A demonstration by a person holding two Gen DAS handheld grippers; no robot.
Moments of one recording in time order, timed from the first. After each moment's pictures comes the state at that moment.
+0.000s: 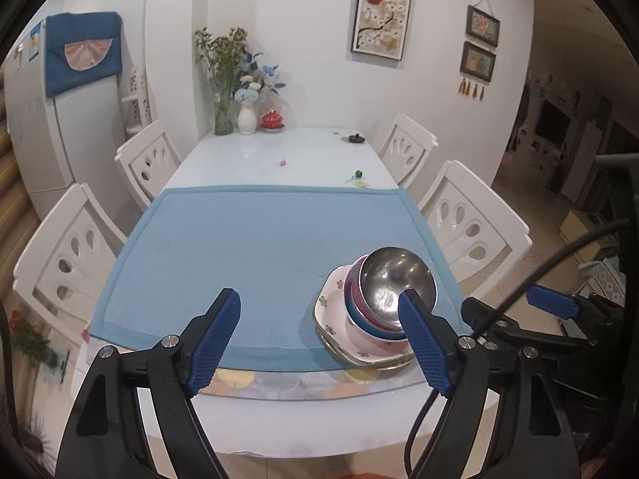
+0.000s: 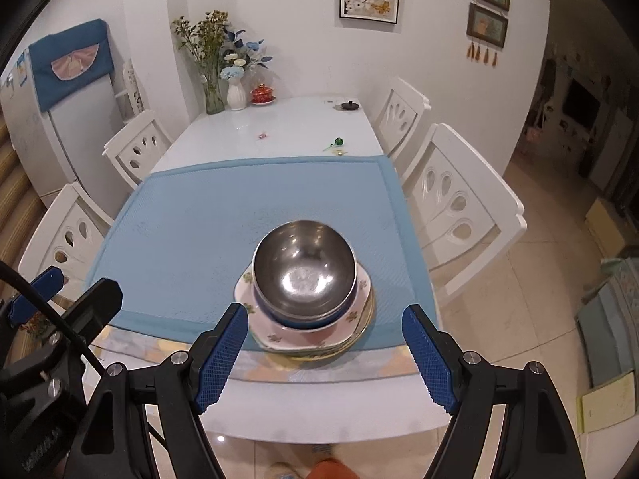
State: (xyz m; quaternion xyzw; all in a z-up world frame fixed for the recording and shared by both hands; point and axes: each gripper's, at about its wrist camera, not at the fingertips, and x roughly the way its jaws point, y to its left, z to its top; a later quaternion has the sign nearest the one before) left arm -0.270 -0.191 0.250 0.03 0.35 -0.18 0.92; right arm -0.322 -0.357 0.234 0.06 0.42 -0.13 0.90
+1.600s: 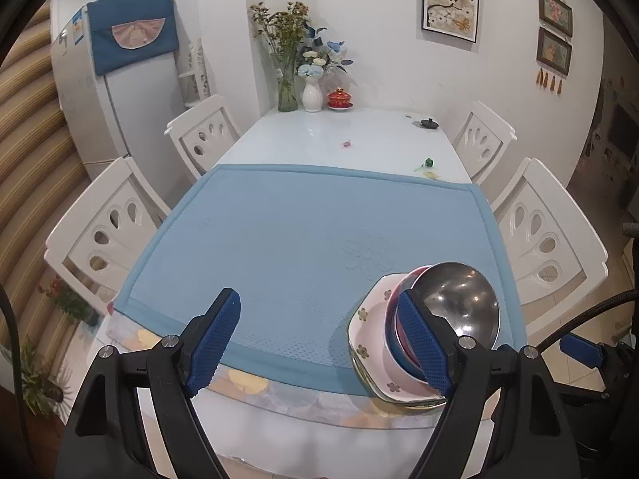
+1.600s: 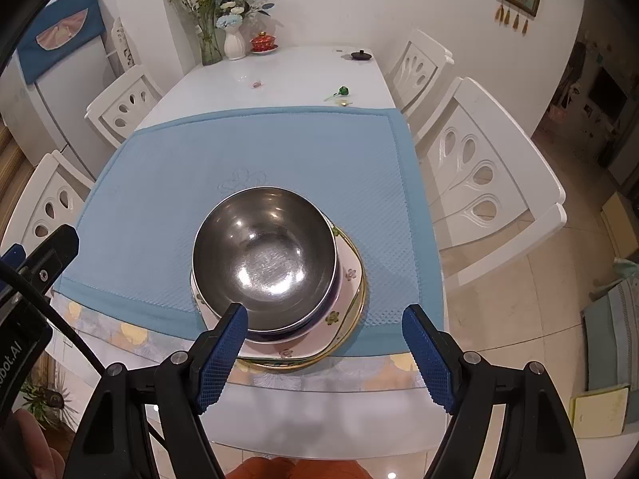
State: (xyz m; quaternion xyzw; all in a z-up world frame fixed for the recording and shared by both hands) left arm -0.217 -0.231 0.222 0.05 0.38 -0.04 0.92; right arm -0.264 -0.403 0.177 0.06 0.50 -0.10 0.86
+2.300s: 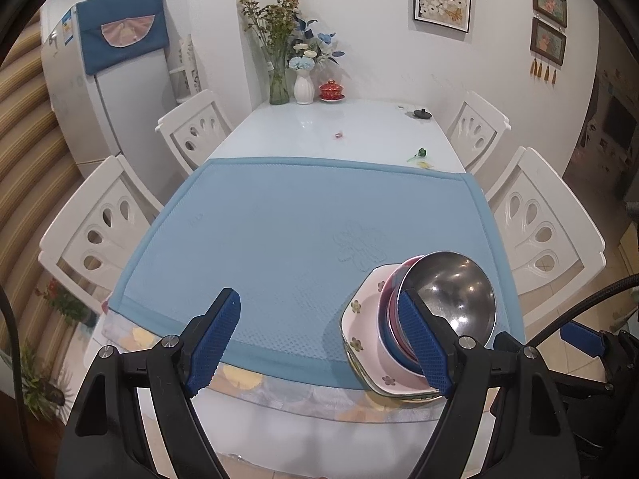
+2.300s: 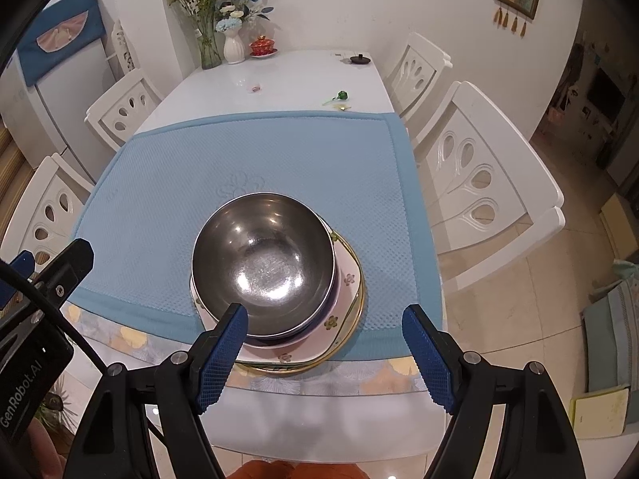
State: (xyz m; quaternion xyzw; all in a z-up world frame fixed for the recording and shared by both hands) left arm -0.216 -0.234 0.217 0.06 0.39 -0.06 0.92; right arm -0.263 -0.405 0.179 0.06 0.49 -0.10 0.86
